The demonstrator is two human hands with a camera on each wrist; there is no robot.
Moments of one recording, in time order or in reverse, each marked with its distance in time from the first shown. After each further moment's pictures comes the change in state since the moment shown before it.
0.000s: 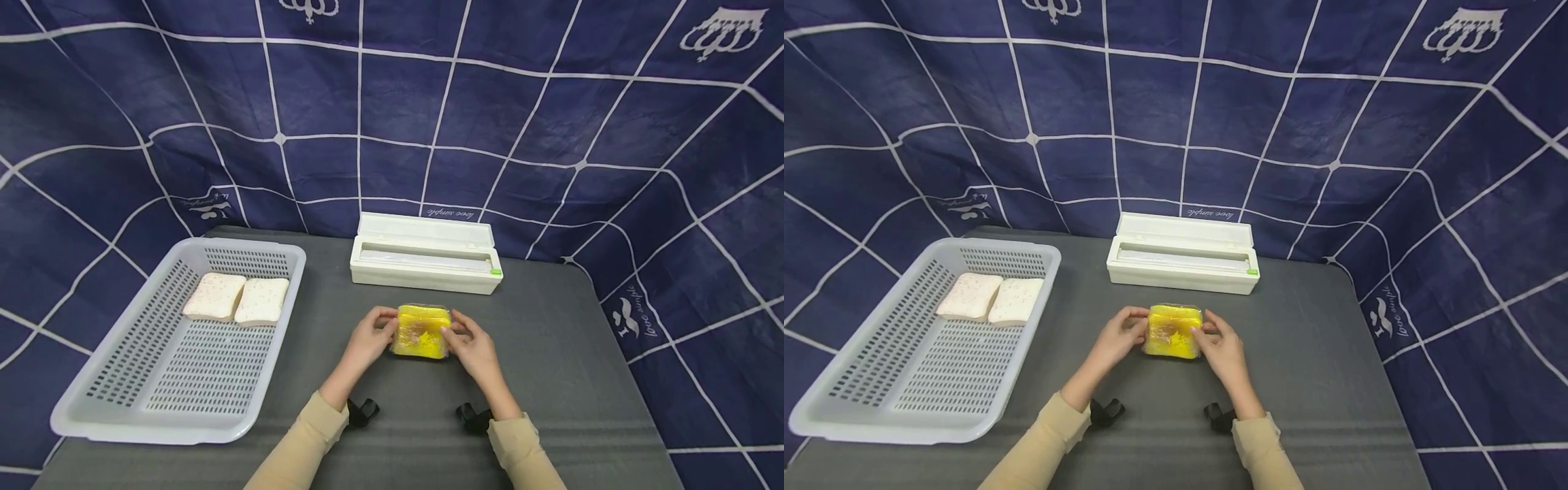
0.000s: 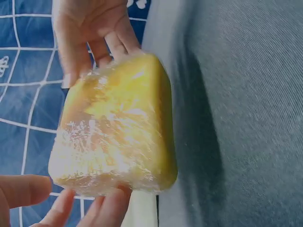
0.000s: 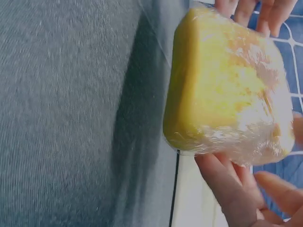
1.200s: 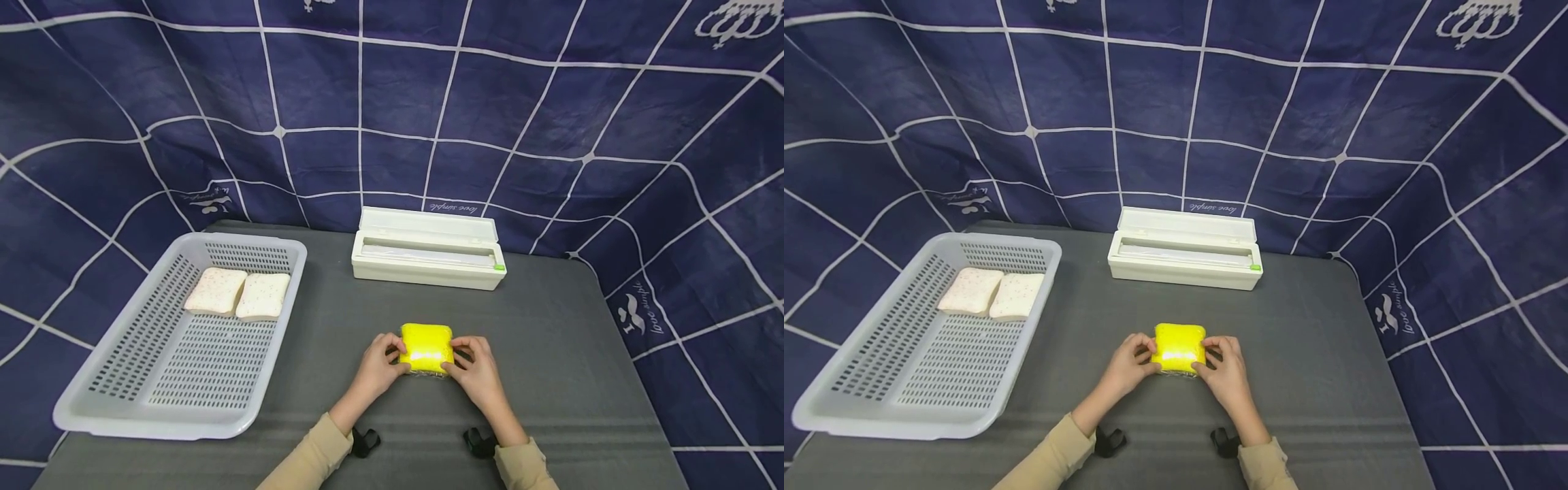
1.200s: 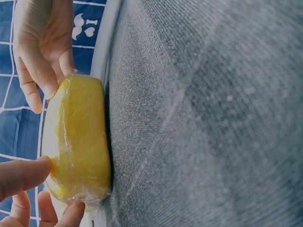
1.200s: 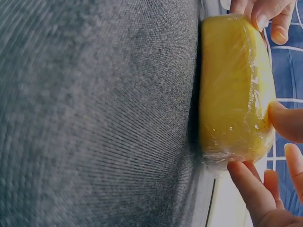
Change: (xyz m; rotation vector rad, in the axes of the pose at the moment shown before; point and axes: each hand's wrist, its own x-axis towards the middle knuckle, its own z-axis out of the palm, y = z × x) left_hand -0.026 -0.040 0.030 0.075 -0.028 0.086; right_hand -0.025 0.034 0.004 -0.002 -0.027 -0.091
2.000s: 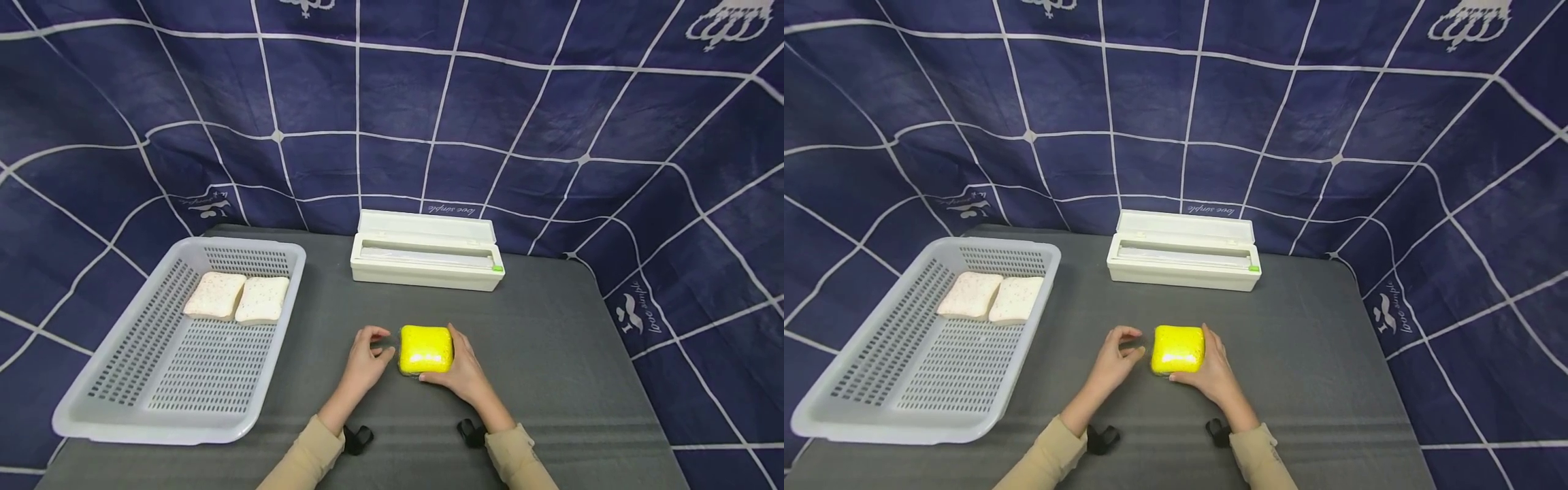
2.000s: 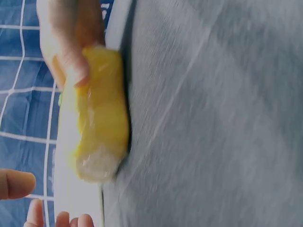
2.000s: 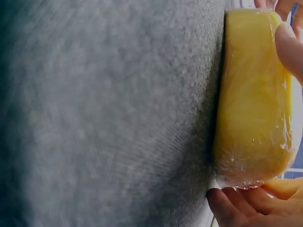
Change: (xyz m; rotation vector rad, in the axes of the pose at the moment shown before) left_hand 0.003 0.003 -0.016 0.058 0.172 -0.045; right_hand 0.012 0.006 0.013 -0.272 -0.150 0.021
